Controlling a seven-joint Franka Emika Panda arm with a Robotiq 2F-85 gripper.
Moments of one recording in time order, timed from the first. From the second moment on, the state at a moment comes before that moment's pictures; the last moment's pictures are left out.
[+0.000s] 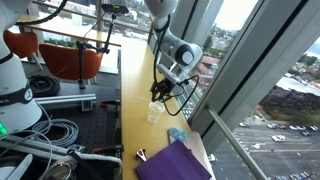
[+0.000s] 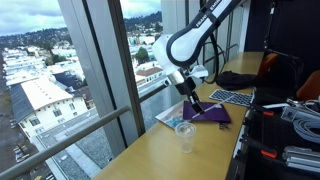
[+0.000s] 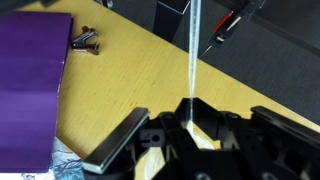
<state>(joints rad) 0.16 0.66 0.10 -1.70 -0.13 1.87 -0.22</state>
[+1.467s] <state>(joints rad) 0.09 0.97 0.12 -1.32 0.19 1.70 0.04</state>
